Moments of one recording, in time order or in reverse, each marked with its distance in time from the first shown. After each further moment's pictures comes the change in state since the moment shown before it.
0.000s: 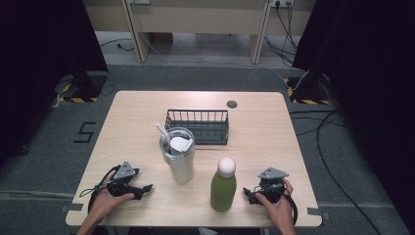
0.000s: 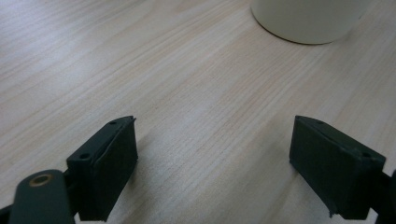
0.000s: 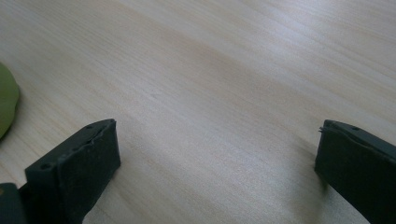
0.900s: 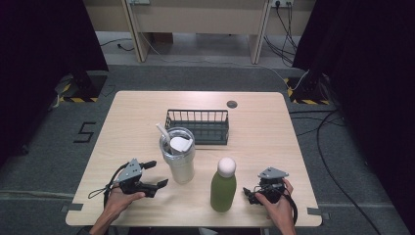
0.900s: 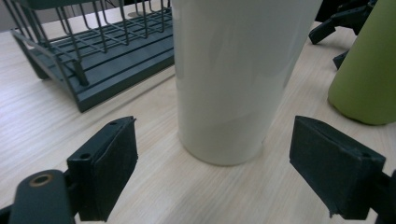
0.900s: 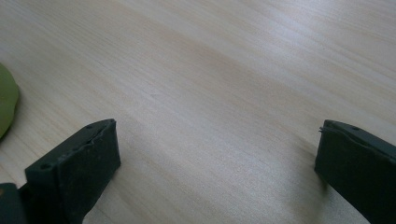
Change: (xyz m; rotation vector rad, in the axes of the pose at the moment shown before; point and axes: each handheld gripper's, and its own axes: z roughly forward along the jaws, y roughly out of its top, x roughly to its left) left arm -0.031 0.033 0.010 -0.326 -0.136 0.056; right arm 0.000 0.000 0.000 0.001 0.001 0.003
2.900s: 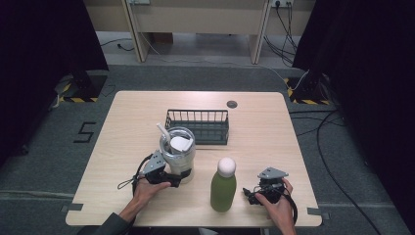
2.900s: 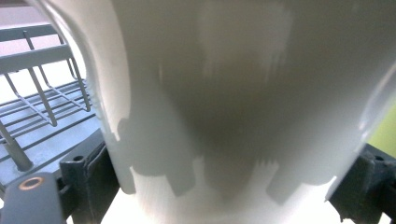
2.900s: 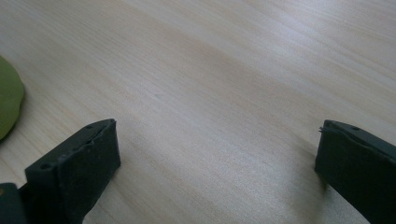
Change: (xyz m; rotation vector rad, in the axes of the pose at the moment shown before) left arm -0.014 0.023 0.066 -0.134 -0.006 0.028; right arm 0.000 0.000 0.000 -0.003 0.012 -0.020
